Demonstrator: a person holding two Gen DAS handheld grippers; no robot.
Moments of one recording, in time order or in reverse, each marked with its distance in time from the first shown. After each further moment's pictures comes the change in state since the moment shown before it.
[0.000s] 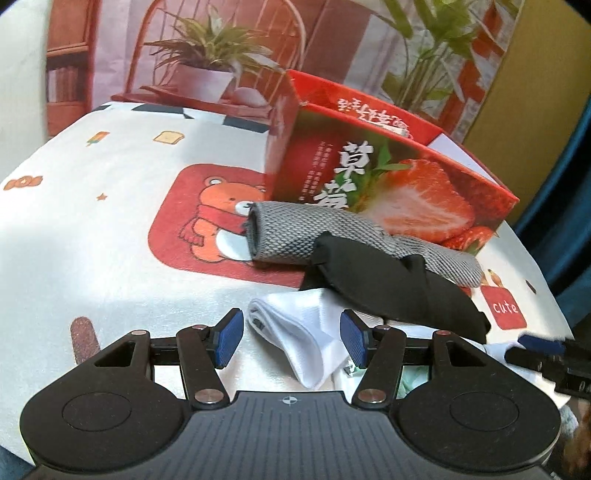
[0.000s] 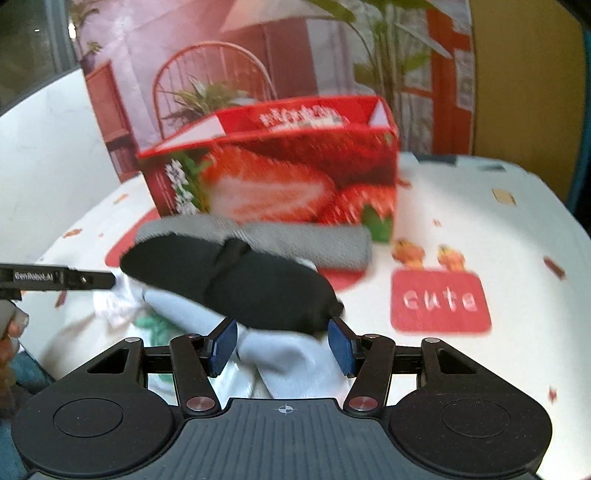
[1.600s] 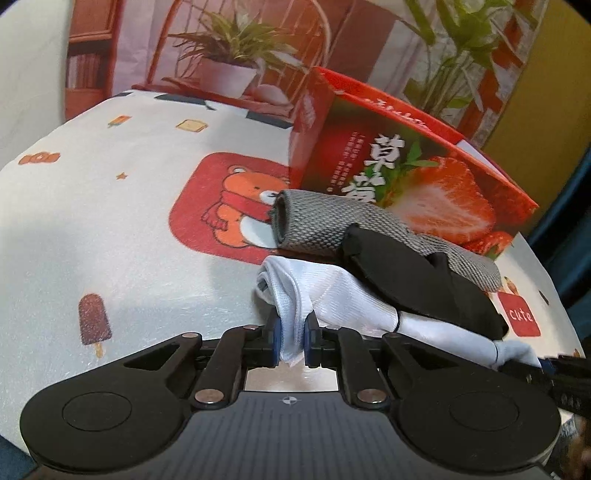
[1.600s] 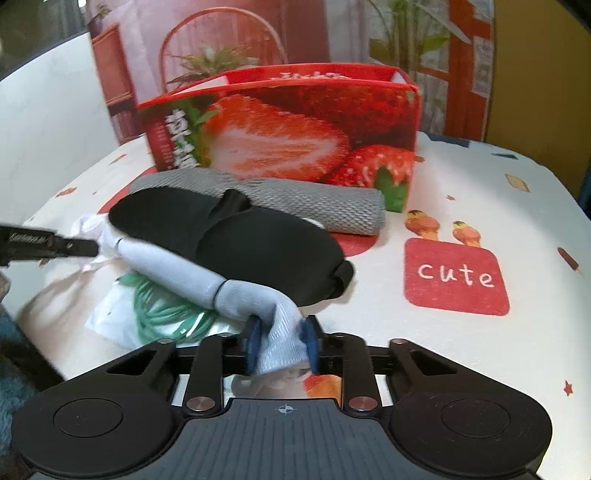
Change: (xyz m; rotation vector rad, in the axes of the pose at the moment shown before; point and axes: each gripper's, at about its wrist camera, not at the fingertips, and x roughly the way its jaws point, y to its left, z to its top) left arm 0.005 0.010 -0.015 -0.042 -0.019 0.026; right arm 0.028 0.005 -0.012 -0.066 0.069 -0.019
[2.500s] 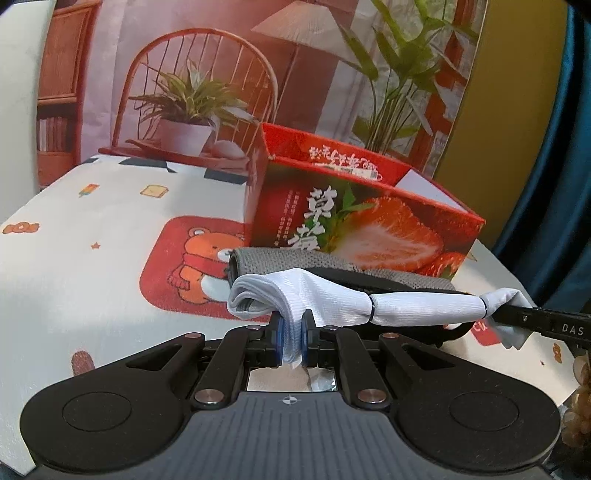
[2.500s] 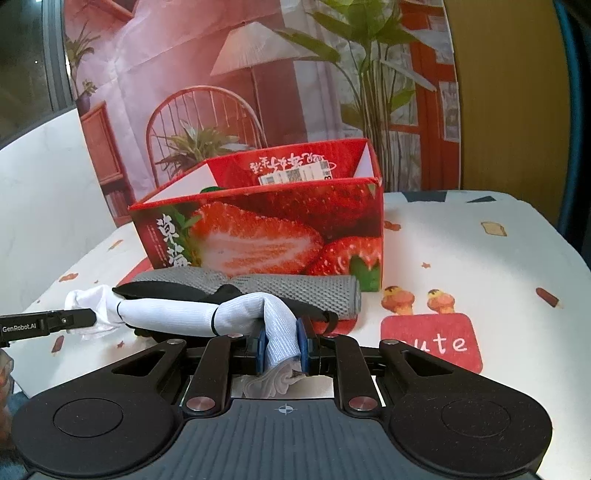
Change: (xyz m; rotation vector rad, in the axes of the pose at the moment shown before) left arm -0.035 -0.023 0.005 0.114 -0.164 -0.071; right arm -0.037 -0.014 0.029 0.088 -0.221 0.013
